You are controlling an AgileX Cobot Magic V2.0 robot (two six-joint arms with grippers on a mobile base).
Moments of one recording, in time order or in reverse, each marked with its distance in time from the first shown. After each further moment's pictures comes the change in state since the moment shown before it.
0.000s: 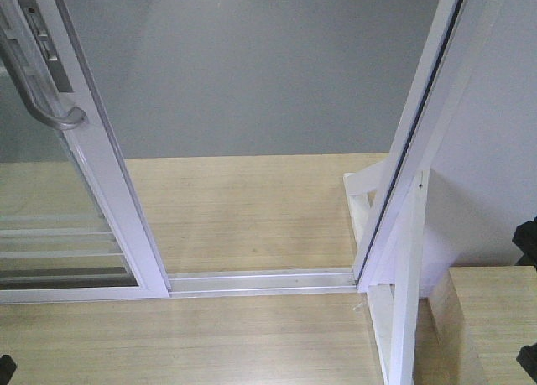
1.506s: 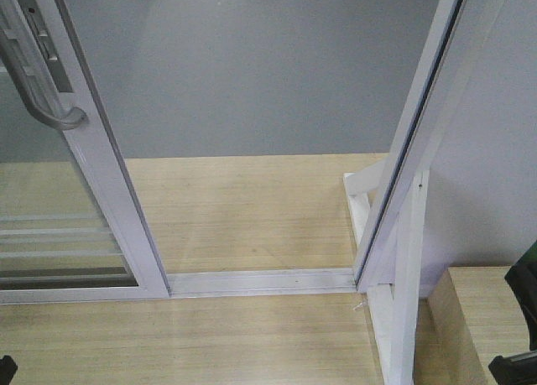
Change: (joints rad) left arm 0.000 0.000 0.001 0.000 0.006 -0.004; right arm -0.292 -0.226 0.330 0.297 -0.156 -0.101
